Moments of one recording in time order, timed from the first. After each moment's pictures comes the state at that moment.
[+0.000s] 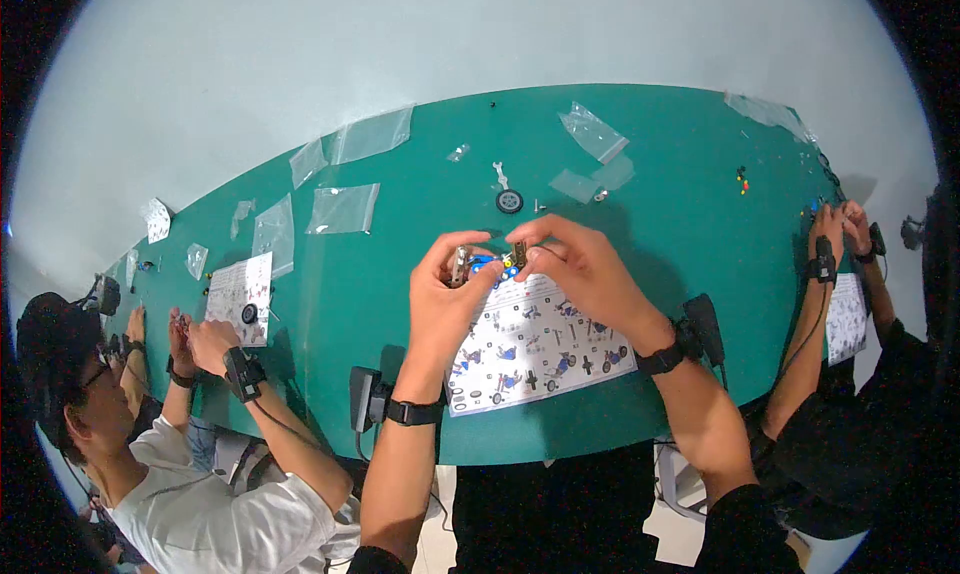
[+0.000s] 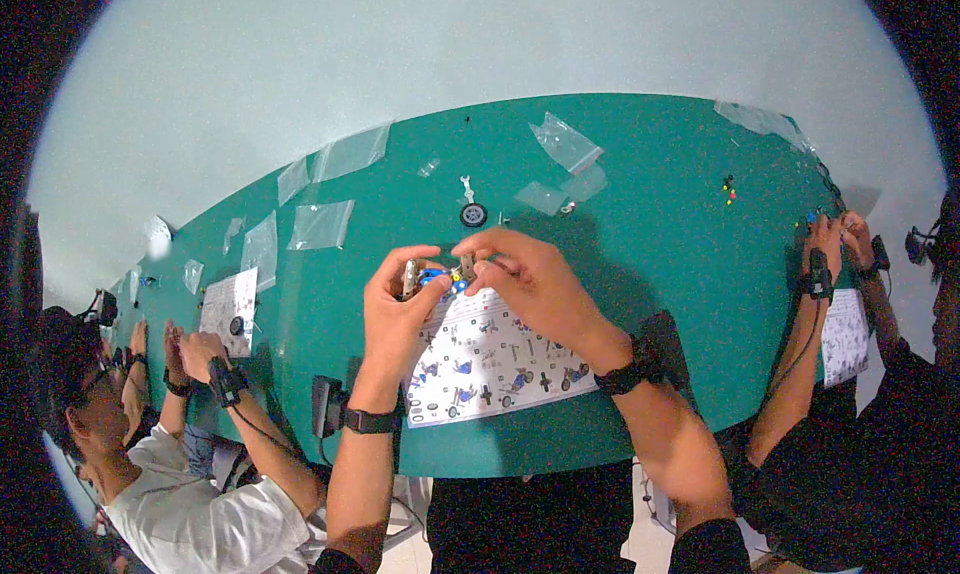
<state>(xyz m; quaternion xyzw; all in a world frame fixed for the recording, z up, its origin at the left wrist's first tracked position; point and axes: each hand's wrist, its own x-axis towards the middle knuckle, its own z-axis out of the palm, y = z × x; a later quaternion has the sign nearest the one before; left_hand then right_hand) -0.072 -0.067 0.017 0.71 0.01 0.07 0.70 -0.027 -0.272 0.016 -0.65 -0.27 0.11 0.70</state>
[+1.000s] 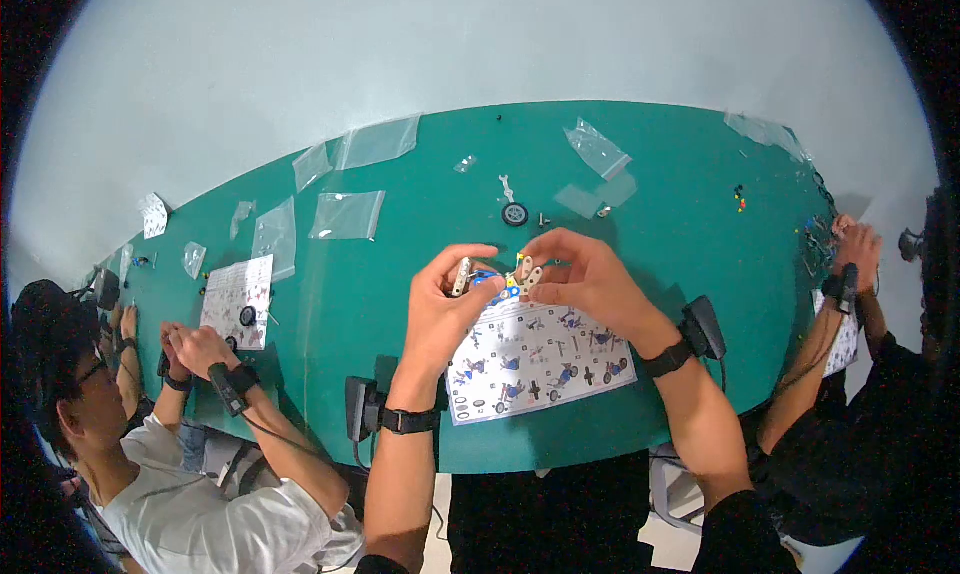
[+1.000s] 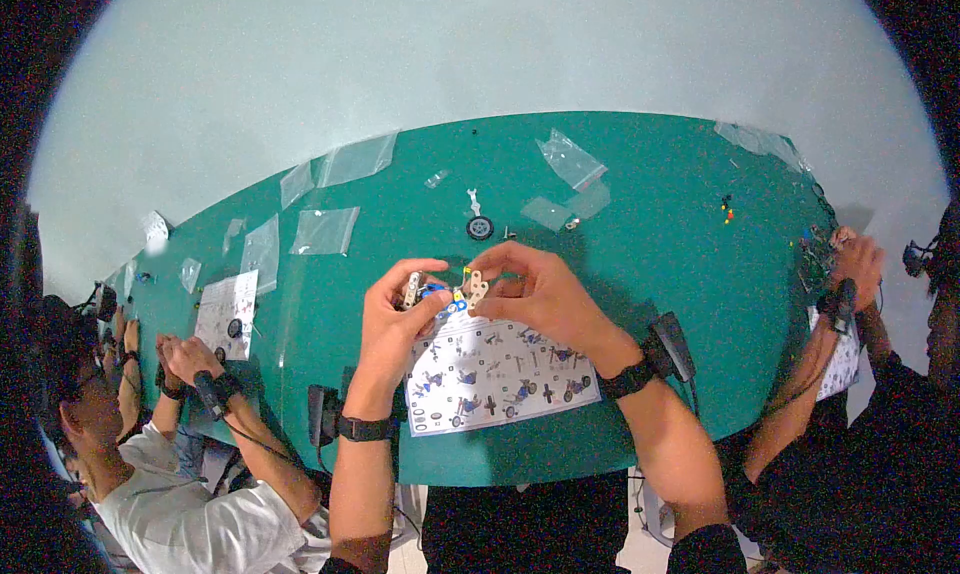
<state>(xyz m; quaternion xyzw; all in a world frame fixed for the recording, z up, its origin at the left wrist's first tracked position) -0.073 -0.053 0.027 0.68 0.01 0.01 0.74 -0.024 -0.276 0.029 -0.64 -0.21 0.20 0.71</state>
